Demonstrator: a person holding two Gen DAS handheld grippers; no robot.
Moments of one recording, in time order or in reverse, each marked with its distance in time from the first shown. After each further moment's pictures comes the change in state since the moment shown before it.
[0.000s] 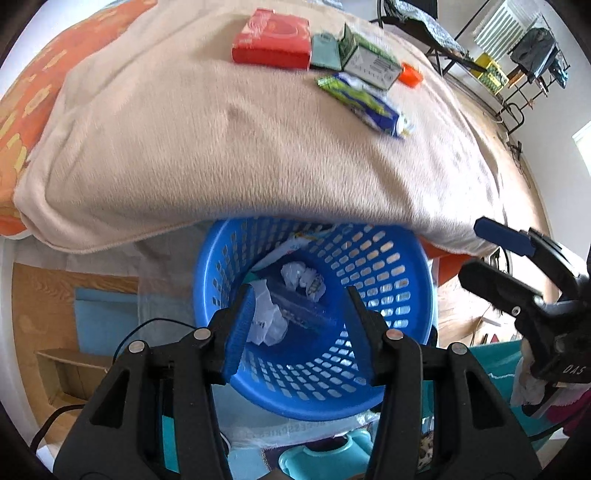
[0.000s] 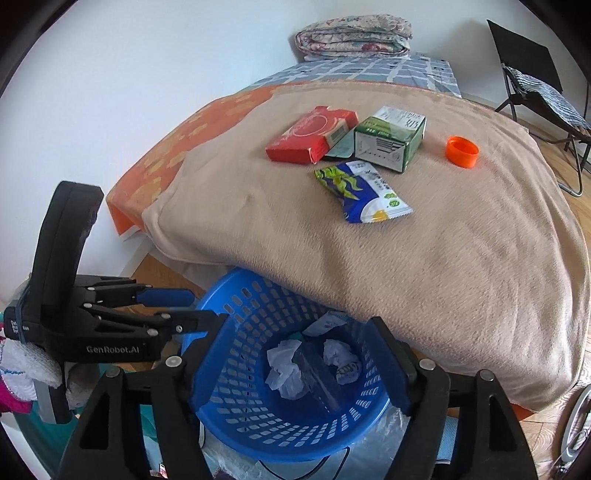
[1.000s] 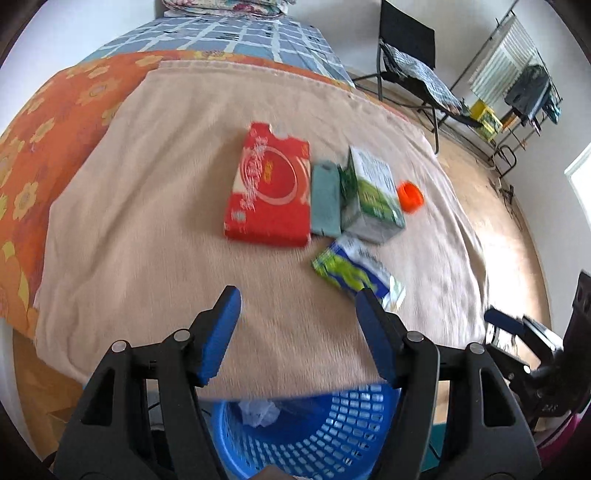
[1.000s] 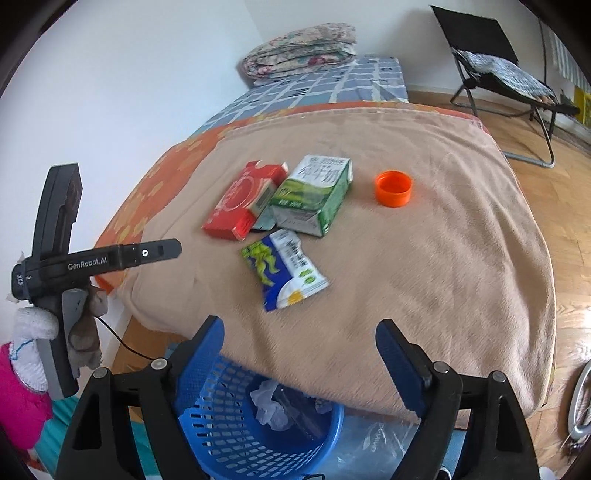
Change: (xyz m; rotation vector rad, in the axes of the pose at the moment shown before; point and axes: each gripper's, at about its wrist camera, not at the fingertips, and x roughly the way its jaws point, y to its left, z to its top) left arm -0.024 0.006 0.140 -0.039 -0.167 -0.037; right arm -0.026 -0.077 0.063 0.189 -0.061 -0.038
